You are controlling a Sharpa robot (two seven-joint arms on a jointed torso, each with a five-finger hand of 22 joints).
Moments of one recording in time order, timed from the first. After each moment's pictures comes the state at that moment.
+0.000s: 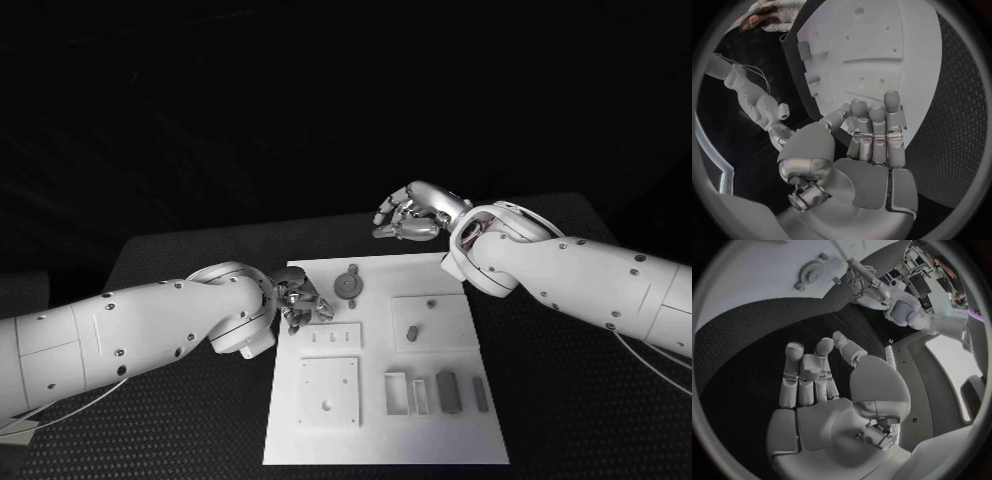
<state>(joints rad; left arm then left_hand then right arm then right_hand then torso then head) 1.33 -0.68 -0.20 1.48 -0.89 -0.15 -0.44 0.91 0.07 0.62 -0.23 0.07 1.00 0.10 0.38 0.53 1.28 -0.02 0.82 0.84 1.10 -0.11 1.12 0.91 0.02 1.24 -0.19 0.43 1.31 1.29 -0.69 0.02 1.35 -1.20 -0.37 0.02 1.02 -0.08 0.53 -0.28 0.05 0.97 0.10 0.30 0.52 1.37 -0.02 0.44 1.15 1.26 -0.13 1.29 0.94 0.25 1.19 -0.04 0.86 1.31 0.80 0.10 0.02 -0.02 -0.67</state>
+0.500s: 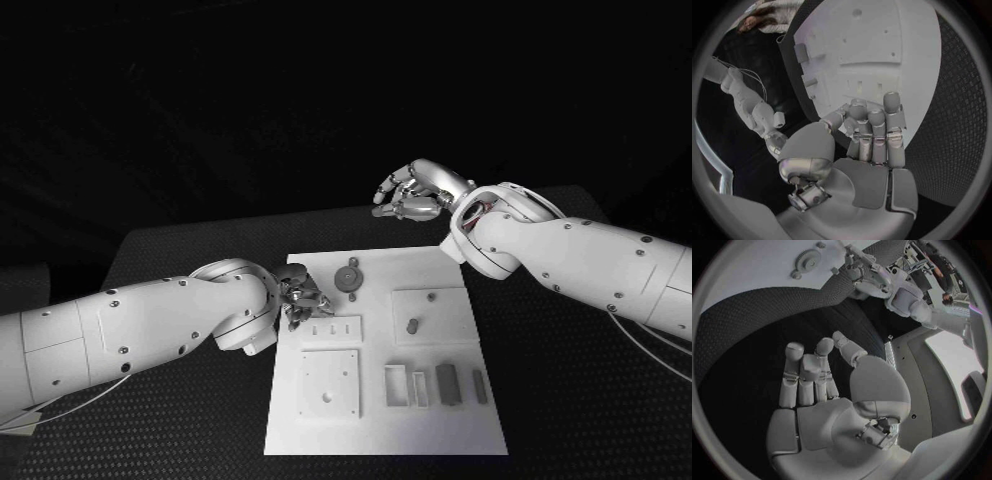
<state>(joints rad) 1.32 -0.68 -0.20 1.49 -0.91 -0.16 -0.48 0.91 0.07 0.61 -0.22 0.06 1.01 0.10 0.37 0.54 1.29 -0.03 0.89 0.85 1.11 -0.12 1.19 0.89 0.02 1.24 -0.21 0.50 1.31 1.31 -0.68 0.03 1.34 -1.17 -0.38 0.02 1.02 -0.08 0.53 -0.28 0.05 0.97 0.10 0.30 0.52 1.37 -0.02 0.44 1.15 1.26 -0.13 1.29 0.94 0.25 1.19 -0.04 0.86 1.31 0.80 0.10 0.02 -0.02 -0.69</state>
